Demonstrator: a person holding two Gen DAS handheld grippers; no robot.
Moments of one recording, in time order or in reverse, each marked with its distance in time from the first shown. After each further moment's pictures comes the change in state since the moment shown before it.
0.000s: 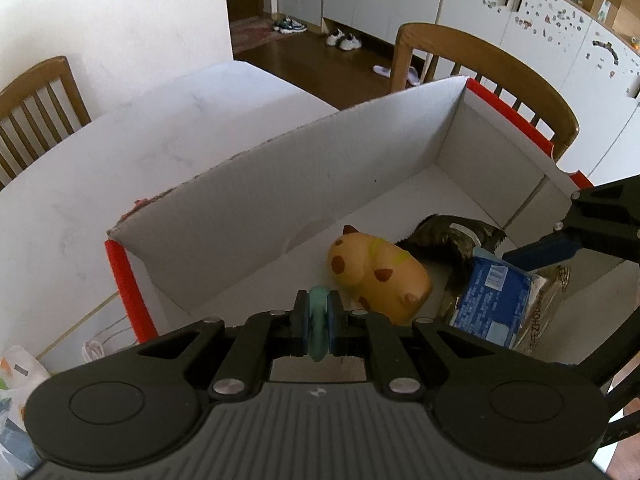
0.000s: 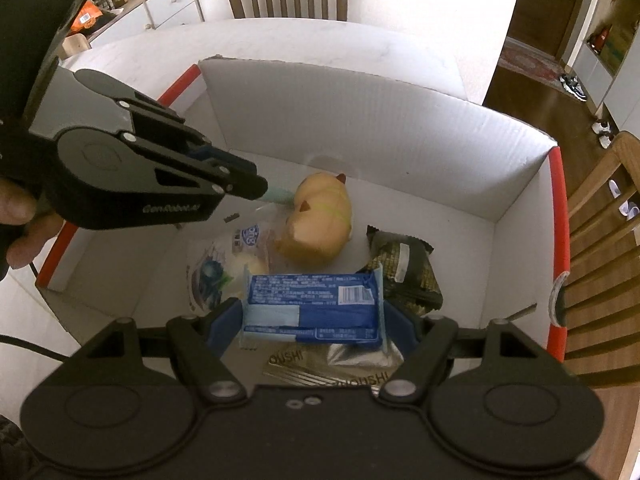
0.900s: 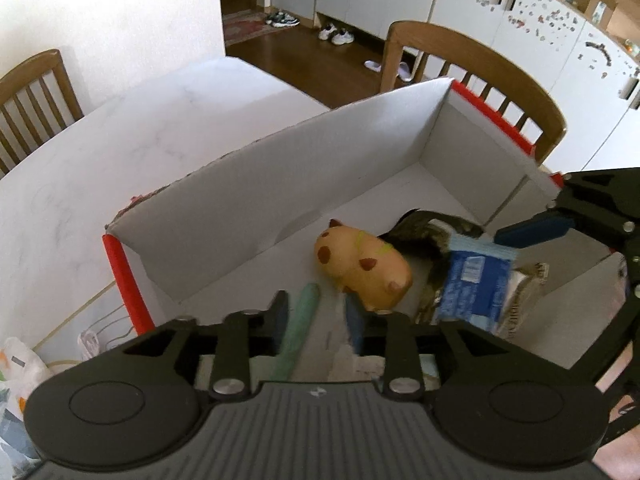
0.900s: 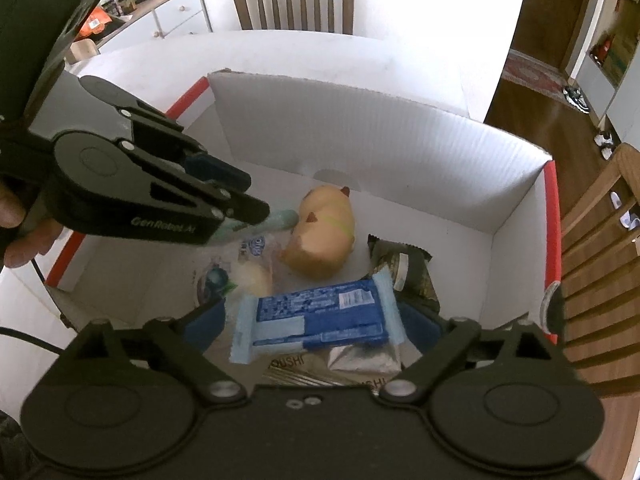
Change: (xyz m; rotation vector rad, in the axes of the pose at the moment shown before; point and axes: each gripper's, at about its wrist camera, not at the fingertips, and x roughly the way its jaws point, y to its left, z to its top) left arm -0.014 -0.001 -0.002 -0.008 0.010 -0.042; right arm -0.013 0.000 -0.001 -0.022 -0.038 0.011
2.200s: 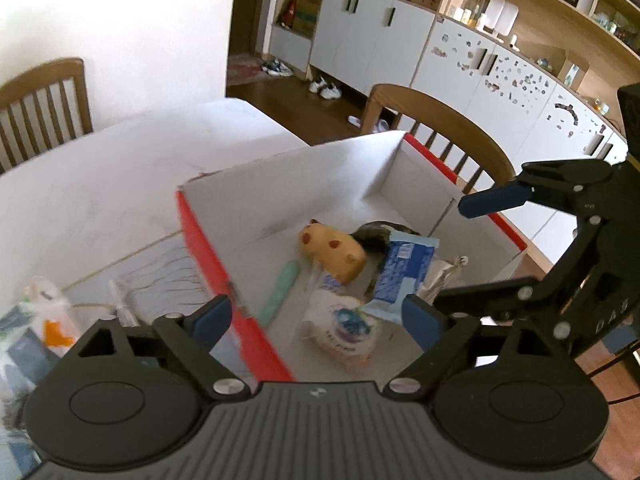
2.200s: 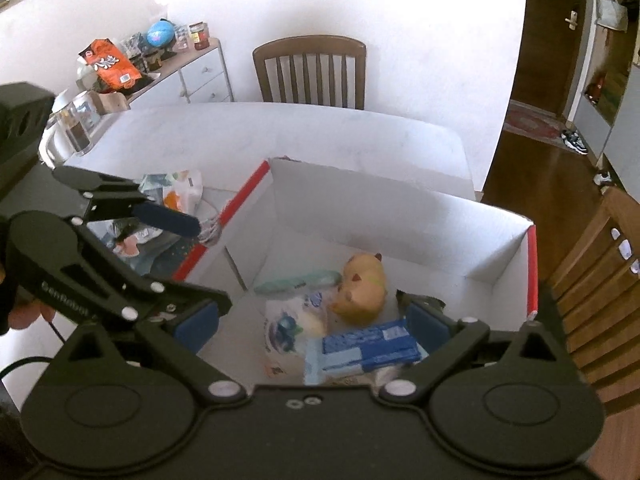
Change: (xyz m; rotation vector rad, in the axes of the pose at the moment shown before) left arm -0.091 0.014 -0.063 -0.086 -0.180 -0.075; right arm -0.066 0.038 0.004 0.004 -0.196 0.020
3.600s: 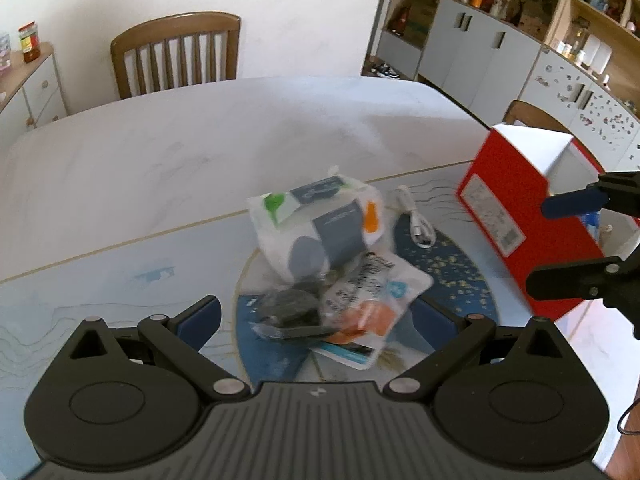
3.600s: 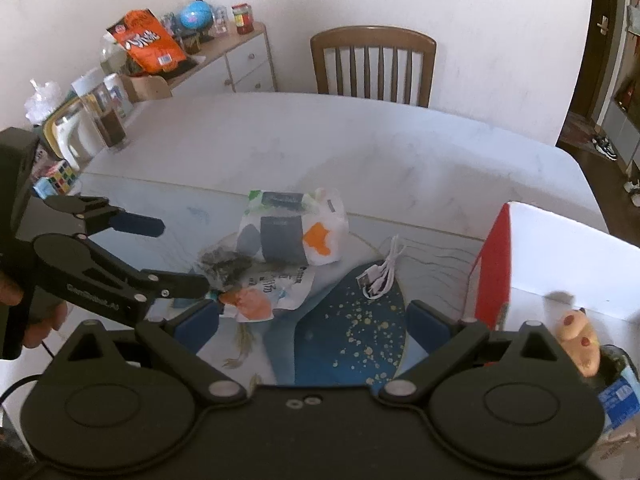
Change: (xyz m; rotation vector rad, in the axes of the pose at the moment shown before) left arm -0.083 0.221 -0.108 -0.183 -0.005 0.199; right arm 0.106 0.186 0.052 -0.006 0.028 0.024
